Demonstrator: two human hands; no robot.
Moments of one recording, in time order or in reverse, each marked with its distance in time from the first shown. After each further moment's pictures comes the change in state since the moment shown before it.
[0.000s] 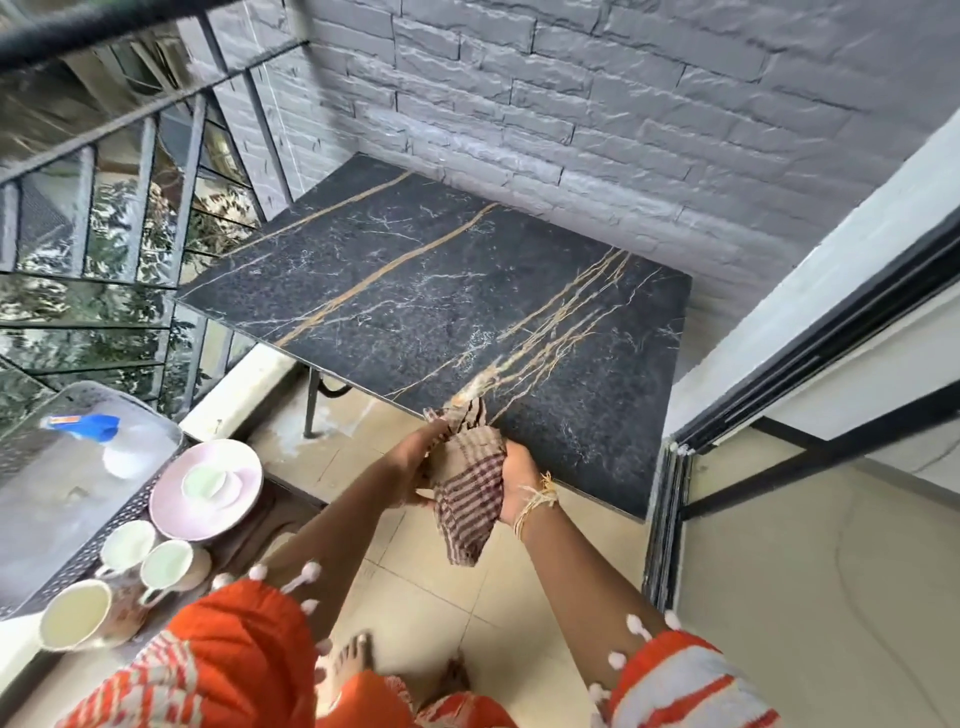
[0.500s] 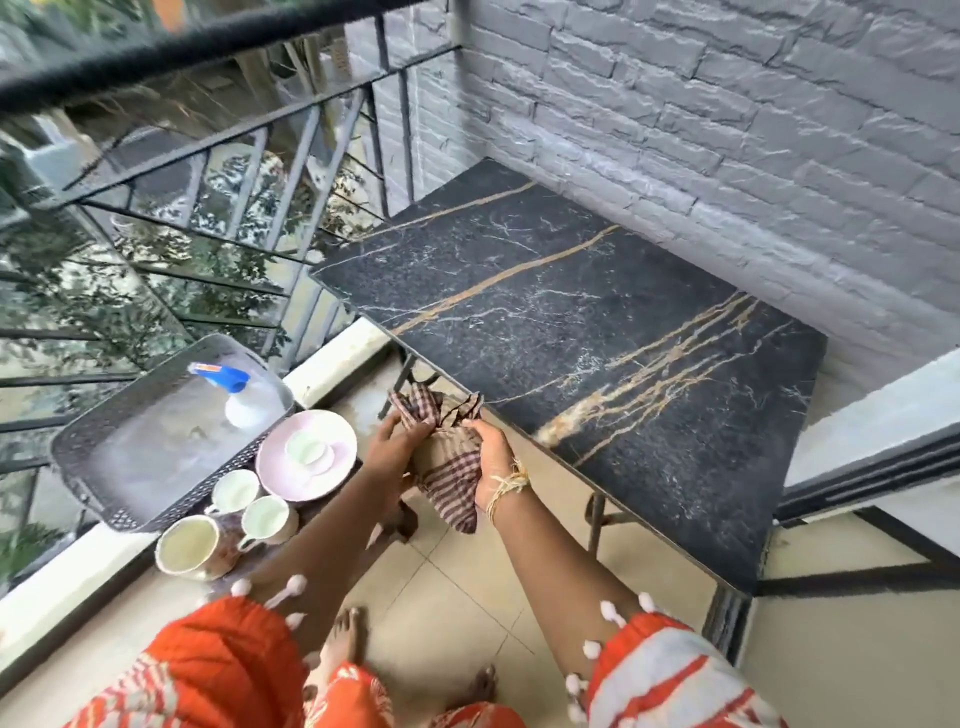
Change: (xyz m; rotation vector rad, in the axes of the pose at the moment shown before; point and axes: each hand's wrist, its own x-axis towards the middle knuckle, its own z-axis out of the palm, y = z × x) left_hand -0.021 -0.025 -0.127 -0.534 0.314 0.327; right_hand 0.058 0.062 0.129 -0.236 0.007 0.012
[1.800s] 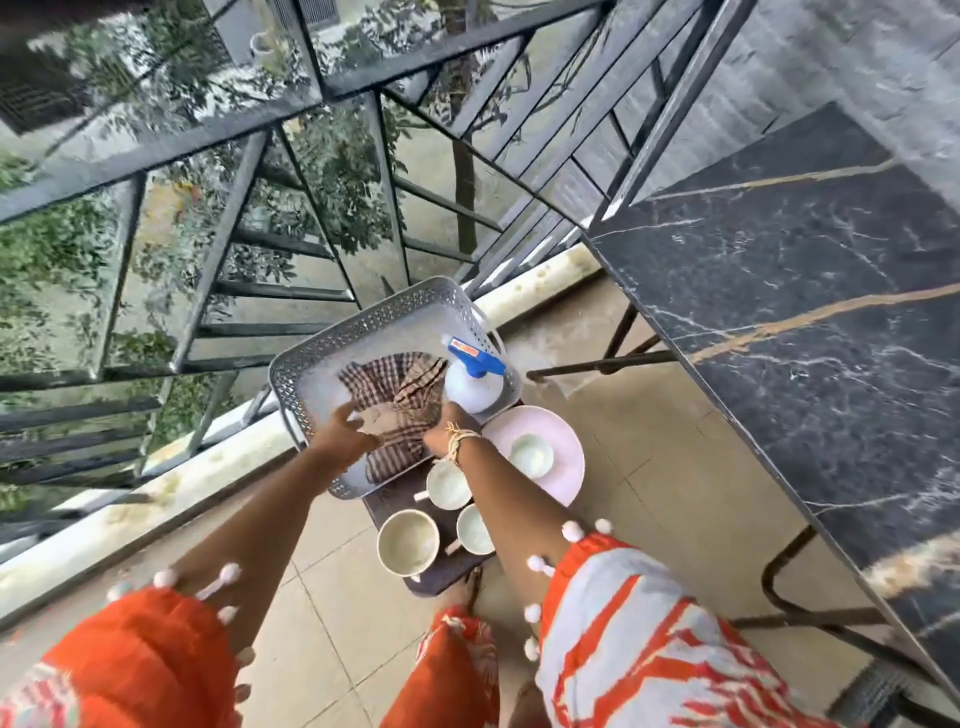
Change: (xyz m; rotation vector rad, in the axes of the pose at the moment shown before) left_hand 0.127 0.072 -0.424 0.405 0.365 -0.165; right_hand 0.171 0.194 0.343 -1.615 -0.160 -0.066
